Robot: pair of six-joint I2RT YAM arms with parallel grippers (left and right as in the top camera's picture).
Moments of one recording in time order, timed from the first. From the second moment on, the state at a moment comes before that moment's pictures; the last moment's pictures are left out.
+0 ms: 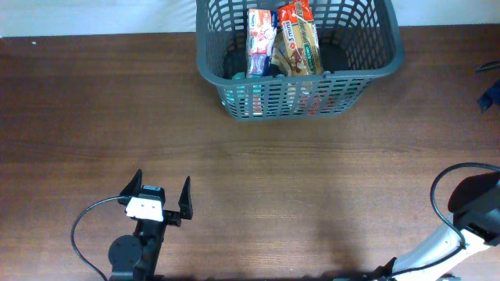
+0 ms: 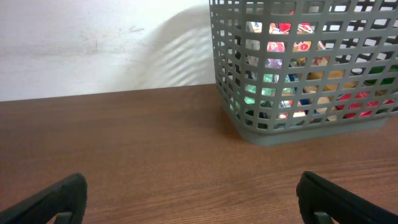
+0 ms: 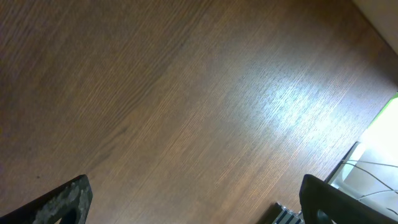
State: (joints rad) left arm -0.04 0.01 0.03 -0.10 0.12 0.01; right arm -0.57 2.05 2.30 -1.67 0.24 0.35
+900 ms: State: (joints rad) left arm -0.04 0.01 0.03 -0.10 0.12 0.01; right arm -0.55 2.04 2.30 -1.42 0.23 0.35
